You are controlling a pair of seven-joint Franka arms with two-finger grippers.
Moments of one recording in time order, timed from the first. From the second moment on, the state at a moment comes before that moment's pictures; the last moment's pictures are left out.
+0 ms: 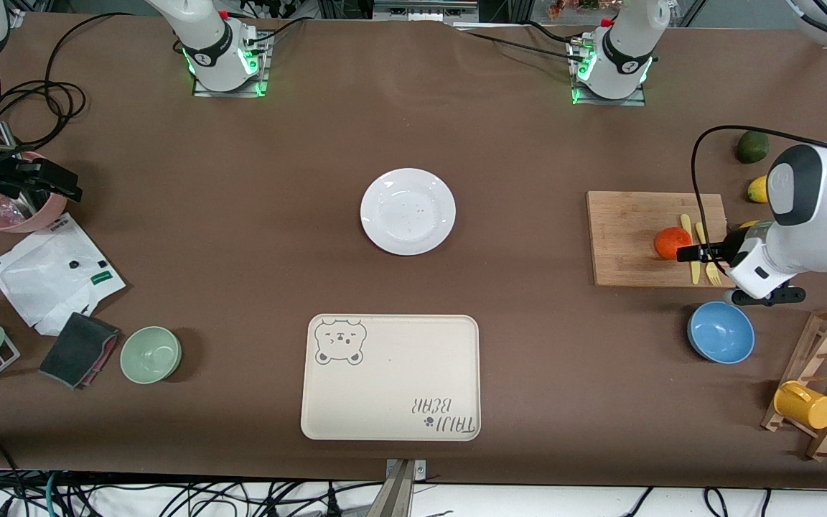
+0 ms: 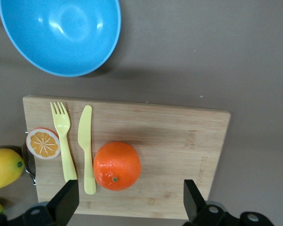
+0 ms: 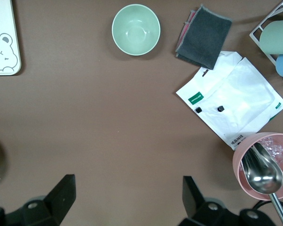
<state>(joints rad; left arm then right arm) 0.10 0.36 0.01 -1.82 -0.02 1.92 0.02 0.06 0.08 -0.09 -1.59 -0.03 1.61 0.00</state>
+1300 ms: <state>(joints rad) 0.11 0.36 0.01 -2.11 0.09 2.24 0.02 0.06 0.08 -0.09 -1.59 -0.03 1.61 0.00</state>
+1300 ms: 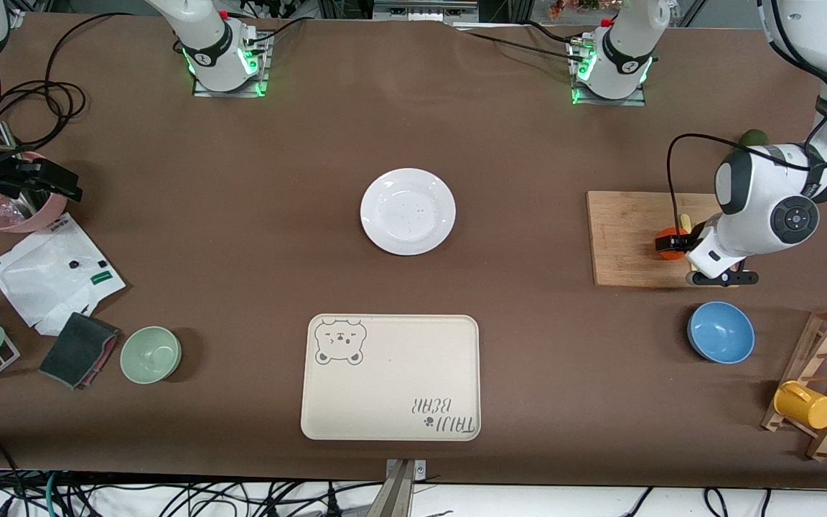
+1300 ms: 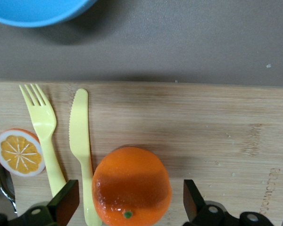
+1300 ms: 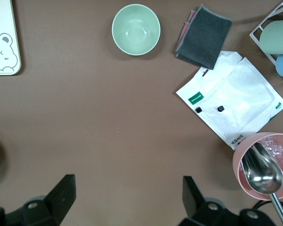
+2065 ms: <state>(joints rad) 0.12 0.38 0.01 -2.14 0.09 2.25 0.02 0.06 0.08 -0.09 -1.59 -0.03 1.61 0.00</state>
